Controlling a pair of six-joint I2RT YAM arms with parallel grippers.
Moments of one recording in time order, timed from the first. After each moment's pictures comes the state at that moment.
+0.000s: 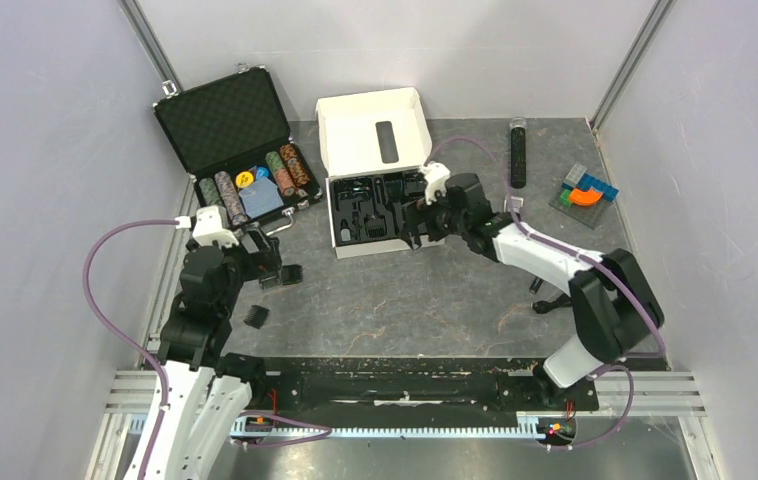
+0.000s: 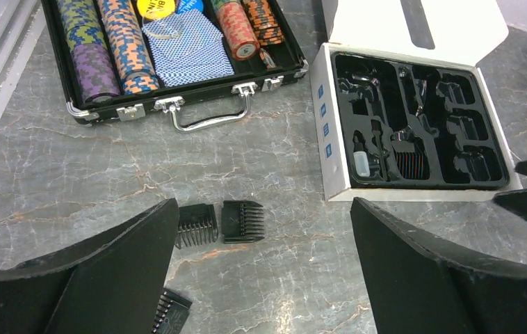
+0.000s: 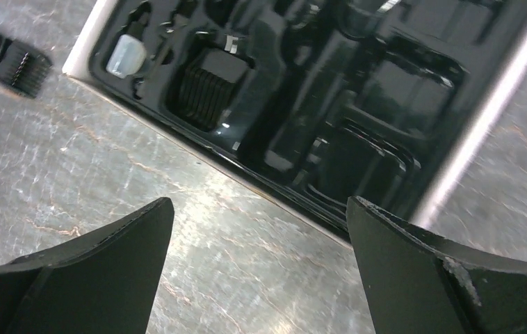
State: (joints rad) left arm -0.17 0.48 0.66 -0.50 -0.18 -0.32; right arm 0.53 1.54 0.95 0.01 -0.20 0.08
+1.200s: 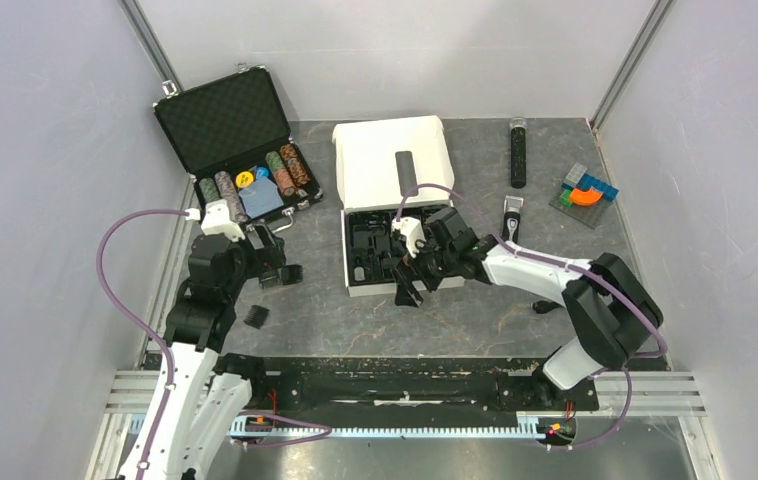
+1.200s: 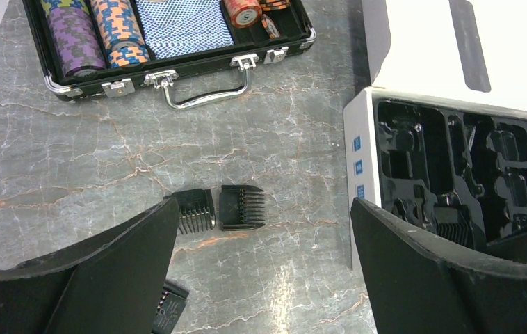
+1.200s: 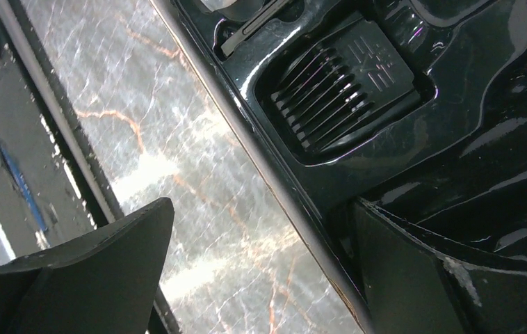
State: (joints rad) left arm -0.14 0.59 0.66 -0.50 -0.12 -0.33; right arm 0.68 1.58 0.87 -0.17 -0.50 -0.07
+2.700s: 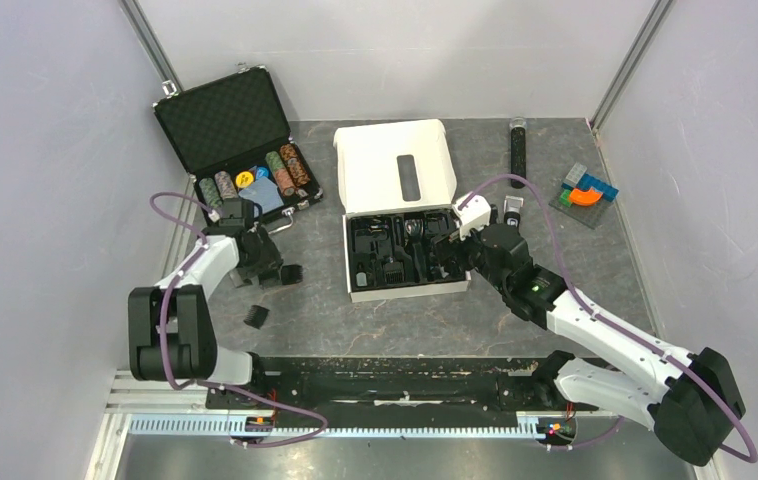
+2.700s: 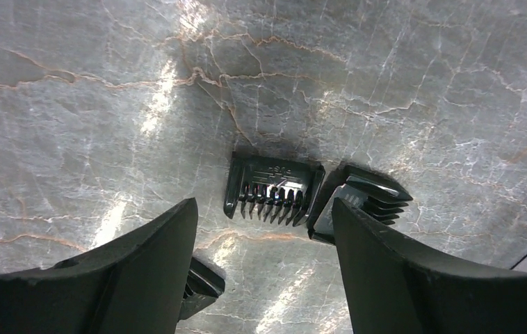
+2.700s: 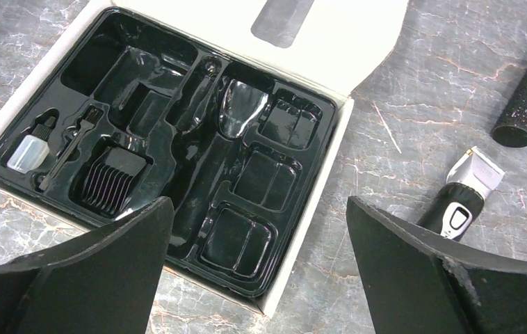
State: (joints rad) left arm 0.04 1.40 0.79 -0.58 -0.13 -0.48; right arm 0.69 1.00 0.62 0.00 0.20 -0.03
